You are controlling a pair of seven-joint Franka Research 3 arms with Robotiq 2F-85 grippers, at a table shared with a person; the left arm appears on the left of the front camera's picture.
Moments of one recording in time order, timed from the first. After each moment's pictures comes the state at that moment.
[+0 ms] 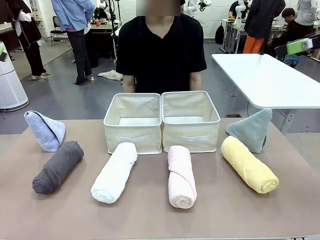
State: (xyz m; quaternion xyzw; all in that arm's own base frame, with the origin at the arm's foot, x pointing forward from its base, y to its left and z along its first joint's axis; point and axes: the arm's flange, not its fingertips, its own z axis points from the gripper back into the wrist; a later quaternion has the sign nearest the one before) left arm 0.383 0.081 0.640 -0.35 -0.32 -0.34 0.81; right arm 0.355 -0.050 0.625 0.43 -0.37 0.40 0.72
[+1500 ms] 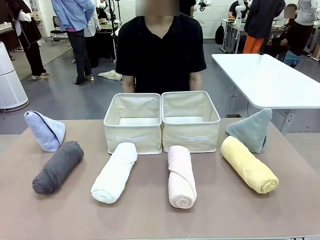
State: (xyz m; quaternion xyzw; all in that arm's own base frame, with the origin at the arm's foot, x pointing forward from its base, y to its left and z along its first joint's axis) left arm 0.367 0.156 0.630 -0.28 -0.37 -0.32 0.83; right arm 0.317 -0.121 0.621 0.36 -0.36 0.40 0.76
